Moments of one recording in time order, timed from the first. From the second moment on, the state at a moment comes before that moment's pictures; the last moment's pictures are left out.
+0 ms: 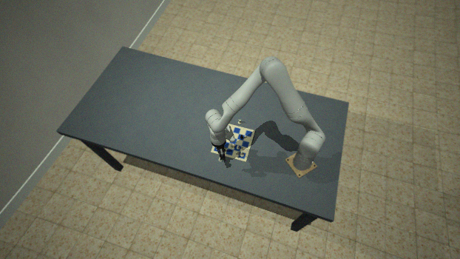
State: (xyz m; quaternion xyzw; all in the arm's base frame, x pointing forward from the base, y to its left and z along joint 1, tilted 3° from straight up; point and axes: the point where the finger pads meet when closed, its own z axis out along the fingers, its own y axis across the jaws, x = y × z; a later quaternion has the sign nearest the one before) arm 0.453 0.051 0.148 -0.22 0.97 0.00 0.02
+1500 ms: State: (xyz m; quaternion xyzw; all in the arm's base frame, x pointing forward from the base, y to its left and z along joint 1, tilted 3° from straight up) arm 0.457 0.052 0.126 -0.59 0.81 0.00 0.02
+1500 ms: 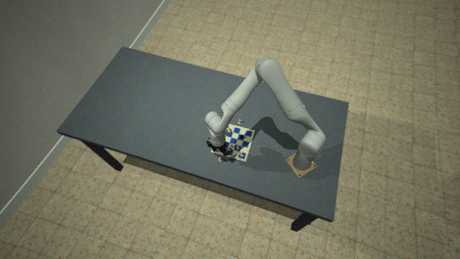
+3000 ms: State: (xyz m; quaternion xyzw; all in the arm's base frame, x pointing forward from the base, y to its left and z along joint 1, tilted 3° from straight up) arm 0.458 0.051 0.121 -0.59 0.81 0.00 0.03
